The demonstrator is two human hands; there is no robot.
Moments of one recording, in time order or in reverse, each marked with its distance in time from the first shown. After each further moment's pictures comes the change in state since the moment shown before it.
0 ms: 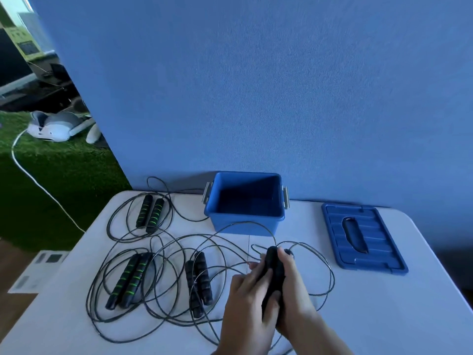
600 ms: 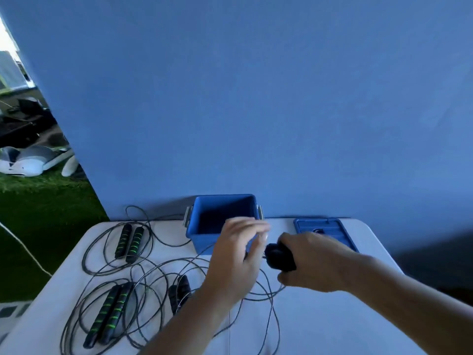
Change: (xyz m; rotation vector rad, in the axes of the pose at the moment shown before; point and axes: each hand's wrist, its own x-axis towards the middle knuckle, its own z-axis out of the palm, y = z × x) left_hand 0.076 0.079 -0.094 -0.307 0.096 0.338; right_hand -0.131 -0.124 0.027 -2.197 0.146 -0.581
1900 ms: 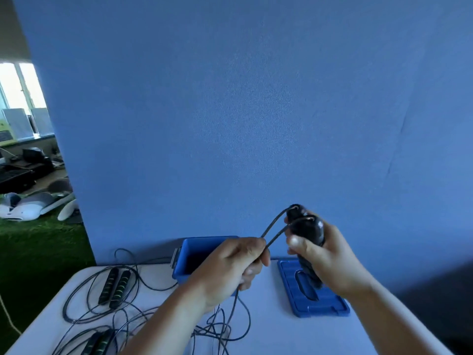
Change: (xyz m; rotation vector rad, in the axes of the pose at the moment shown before) left_hand 0.021 0.101 -0.043 -0.627 -0.500 -0.270; right_hand -0.062 0.031 -0.043 1.100 0.662 -0.435
